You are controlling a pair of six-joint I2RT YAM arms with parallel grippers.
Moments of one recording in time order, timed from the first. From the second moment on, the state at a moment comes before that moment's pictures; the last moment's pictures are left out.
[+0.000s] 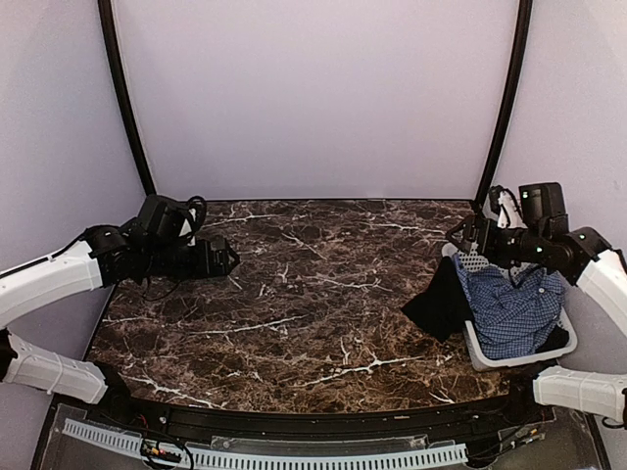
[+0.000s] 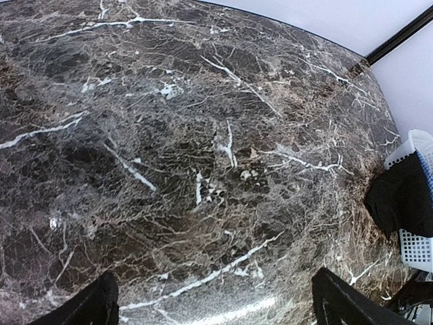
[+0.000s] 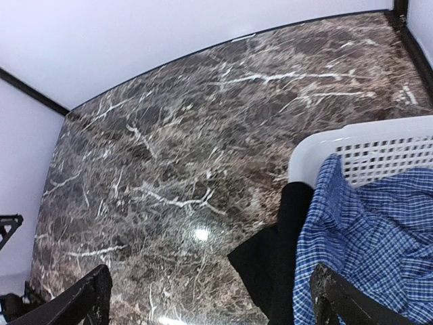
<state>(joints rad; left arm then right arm) -0.65 1.14 0.90 -0.51 -0.10 -0.61 0.29 0.89 0.88 -0.62 -0.20 0.47</state>
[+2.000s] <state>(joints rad) -0.57 1.32 1.00 -0.34 0.05 -0.61 -0.29 1.10 1.44 -0.80 -0.28 0.50</state>
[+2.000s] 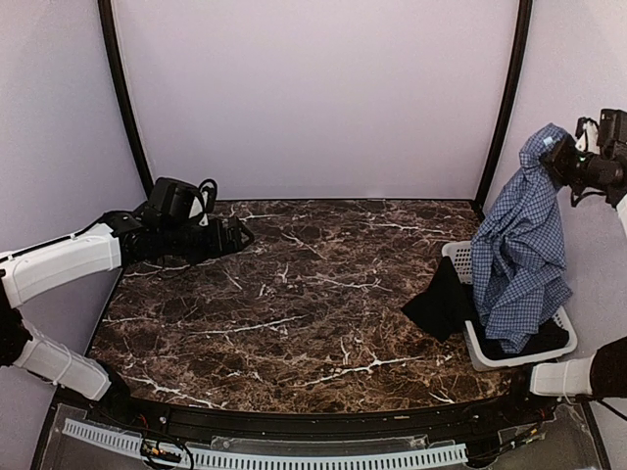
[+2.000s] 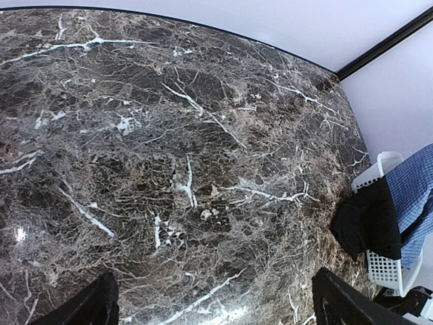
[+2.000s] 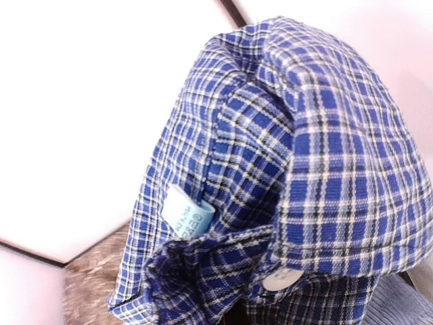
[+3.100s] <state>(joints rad) -0.33 1.06 1.19 -0.63 -0.05 -0.62 0.38 1.79 1.80 -0.18 -0.66 0.72</state>
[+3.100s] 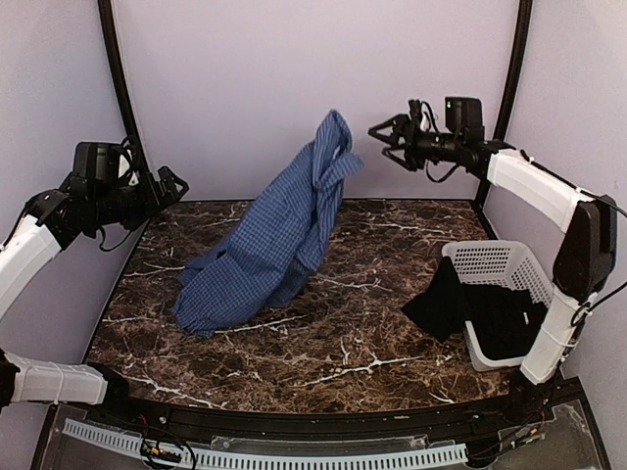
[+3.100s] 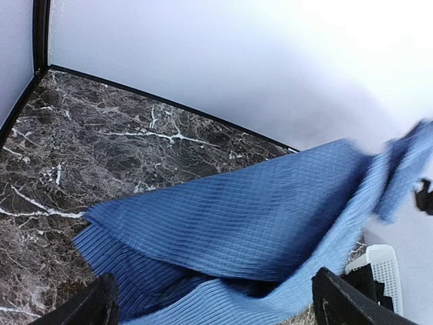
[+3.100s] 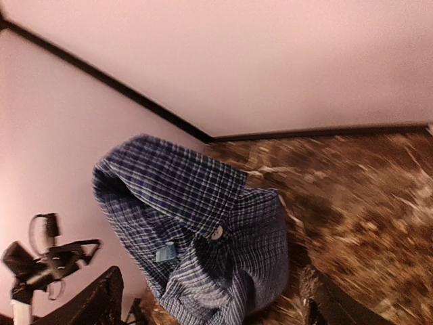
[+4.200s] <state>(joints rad) -0.48 1.31 0.77 -0.71 0.00 -0.94 0.79 2.32 2.07 -0.63 -0.27 0.11</state>
